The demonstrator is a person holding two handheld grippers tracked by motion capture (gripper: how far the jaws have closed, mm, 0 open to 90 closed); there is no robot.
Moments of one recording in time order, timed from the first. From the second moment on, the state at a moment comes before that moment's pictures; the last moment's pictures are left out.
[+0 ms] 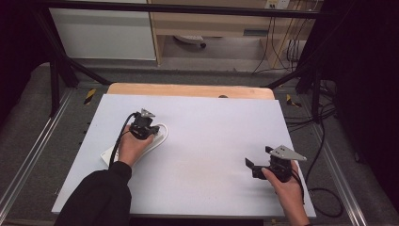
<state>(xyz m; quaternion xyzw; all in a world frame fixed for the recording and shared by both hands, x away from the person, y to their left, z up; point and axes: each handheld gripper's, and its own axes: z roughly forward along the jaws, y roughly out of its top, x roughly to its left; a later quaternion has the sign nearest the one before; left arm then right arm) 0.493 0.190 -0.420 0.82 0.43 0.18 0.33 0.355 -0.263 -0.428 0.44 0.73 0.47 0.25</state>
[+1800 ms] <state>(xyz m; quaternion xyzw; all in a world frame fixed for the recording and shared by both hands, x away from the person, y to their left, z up) 0.483 0.189 -0.408 0.76 0.44 0.20 0.44 0.356 -0.262 -0.428 0.44 0.73 0.47 0.24</state>
